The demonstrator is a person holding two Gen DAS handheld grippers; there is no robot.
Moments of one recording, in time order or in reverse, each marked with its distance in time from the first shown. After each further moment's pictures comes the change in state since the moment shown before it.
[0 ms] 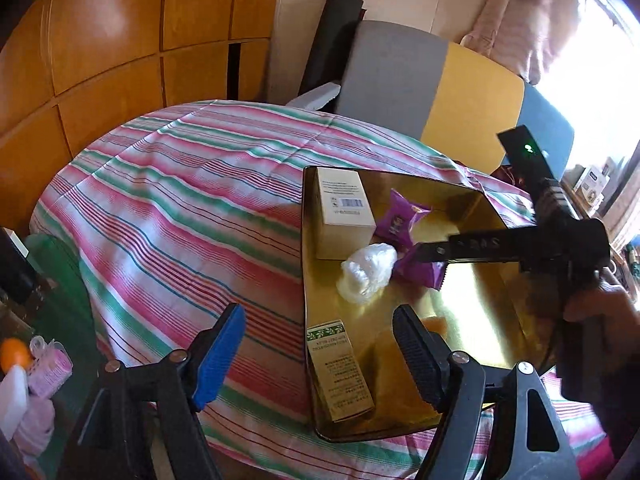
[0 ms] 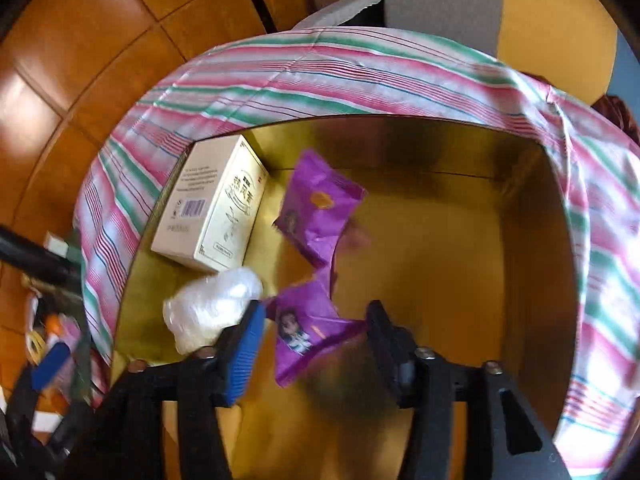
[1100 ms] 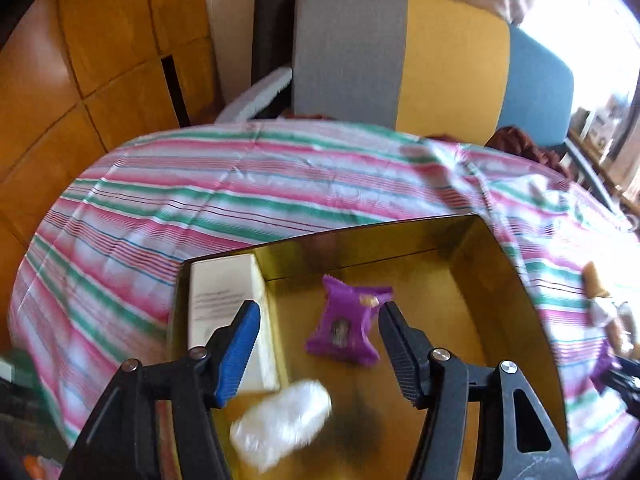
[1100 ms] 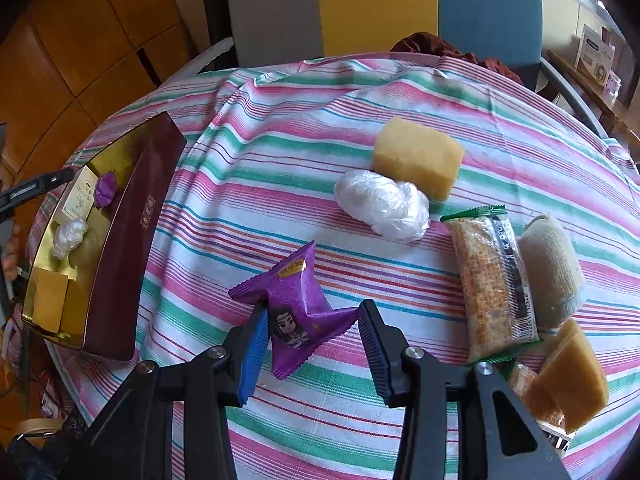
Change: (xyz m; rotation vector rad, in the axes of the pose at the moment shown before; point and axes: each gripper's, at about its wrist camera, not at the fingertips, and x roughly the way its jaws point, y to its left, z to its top) left arm 0.099 -0.106 0.095 0.187 0.072 0.044; right arm -0.141 -0.236 -0.160 0.192 -0.167 -0.201
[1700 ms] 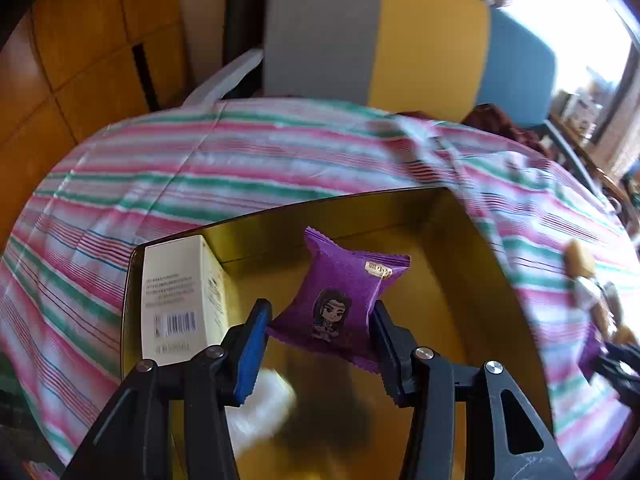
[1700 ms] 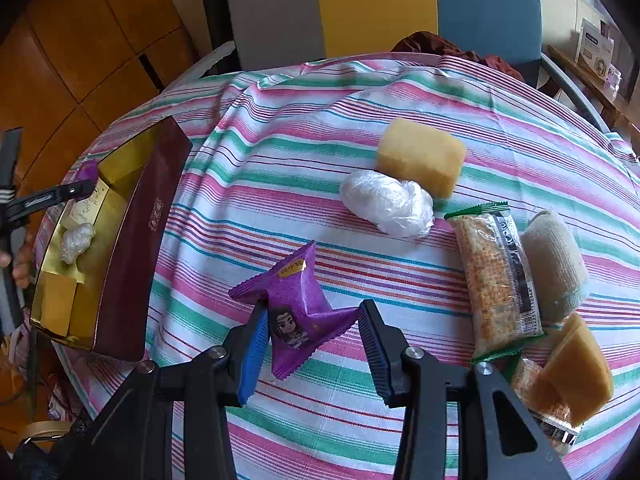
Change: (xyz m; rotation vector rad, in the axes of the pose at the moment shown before) left arm 0.037 -0.017 0.005 0.024 0.106 -0.066; right arm -0.003 -0.001 -0.001 0.016 0.001 0.026
